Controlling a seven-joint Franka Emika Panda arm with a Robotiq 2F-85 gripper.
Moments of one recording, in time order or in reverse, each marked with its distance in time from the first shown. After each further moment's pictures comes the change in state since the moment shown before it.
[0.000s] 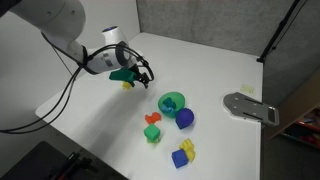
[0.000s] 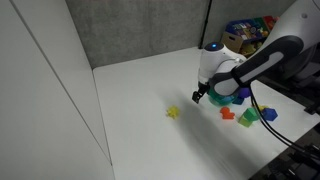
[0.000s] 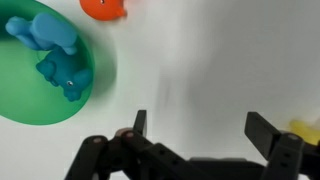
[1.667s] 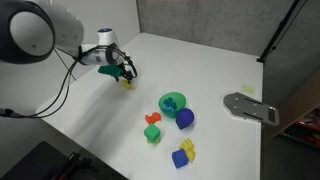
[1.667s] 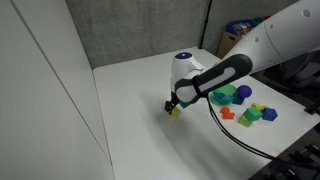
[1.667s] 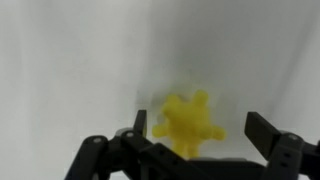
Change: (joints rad) arm 0.116 0.282 0.073 0.414 0.291 -0.152 -0.120
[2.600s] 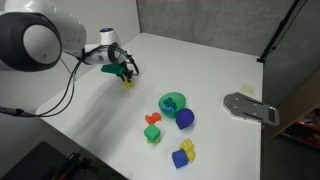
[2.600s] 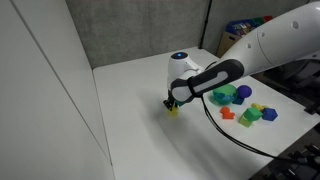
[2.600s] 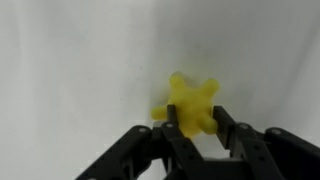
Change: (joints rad) arm 0.023 0.076 -0.033 0.135 0.000 -0.031 0.004
